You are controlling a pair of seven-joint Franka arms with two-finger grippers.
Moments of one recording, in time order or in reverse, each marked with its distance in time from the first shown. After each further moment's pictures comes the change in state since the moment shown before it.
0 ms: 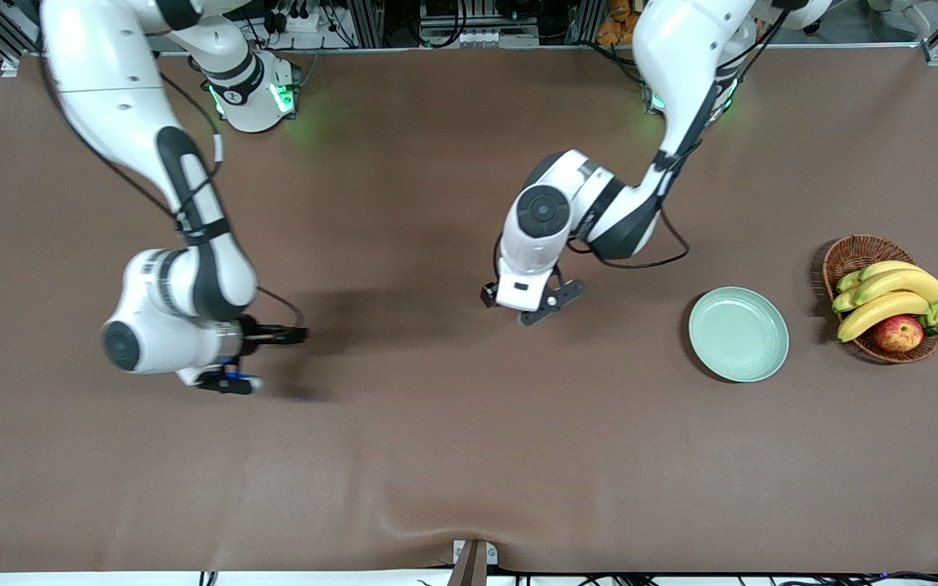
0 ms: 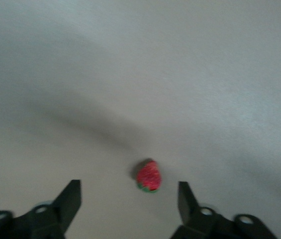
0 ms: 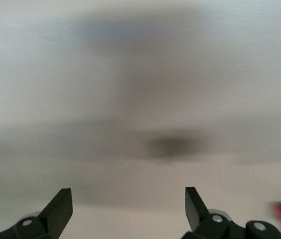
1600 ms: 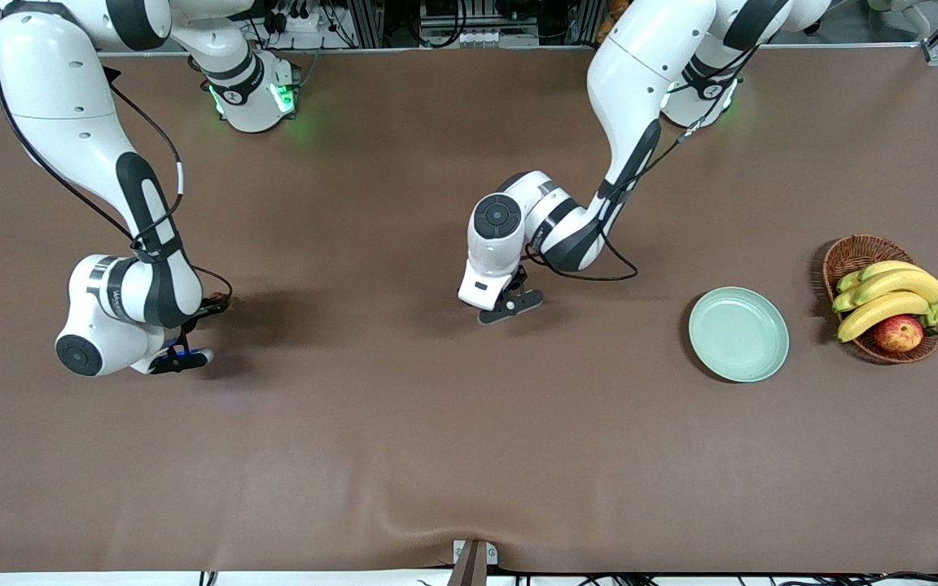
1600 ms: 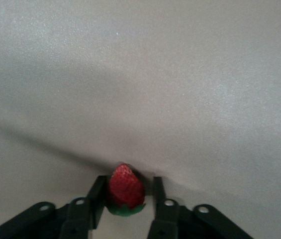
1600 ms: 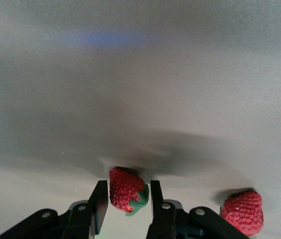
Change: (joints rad) left arm -0.069 0.133 0.000 0.021 0.115 0.117 0.019; right arm -0.130 0.044 -0.007 -0.070 -0.226 -0.060 -0.251
